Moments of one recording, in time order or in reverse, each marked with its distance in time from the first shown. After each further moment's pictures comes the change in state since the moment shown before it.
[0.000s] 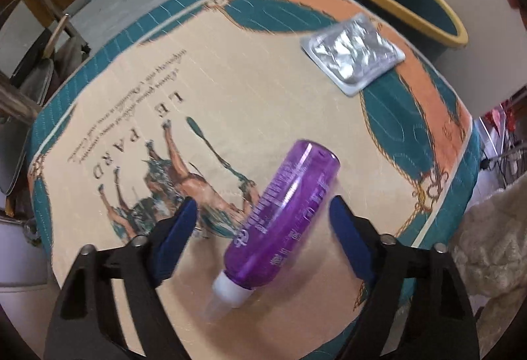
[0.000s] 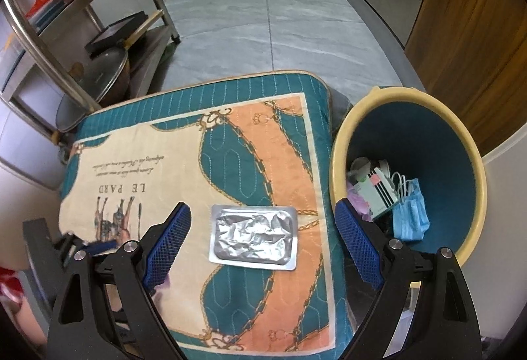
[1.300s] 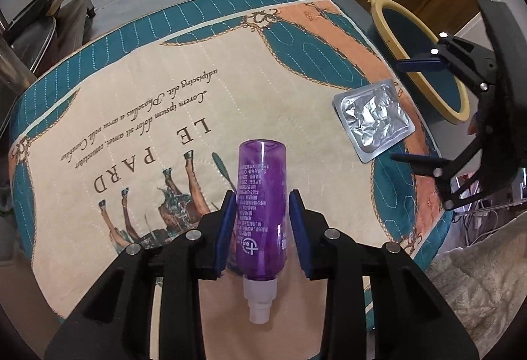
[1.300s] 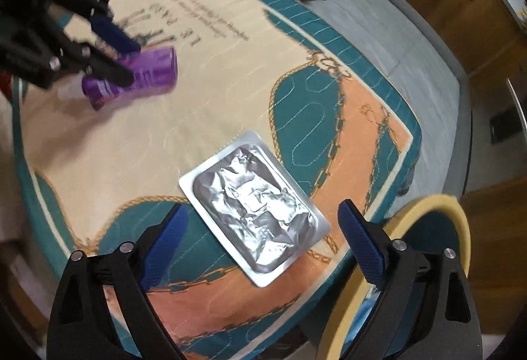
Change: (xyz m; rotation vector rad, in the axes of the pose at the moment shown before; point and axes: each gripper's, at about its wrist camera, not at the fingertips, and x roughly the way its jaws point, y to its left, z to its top) left arm -0.005 0.049 0.035 -0.221 -0.021 -0.152; right arm 0.074 0.046 -0.058 -0.925 0.085 0.015
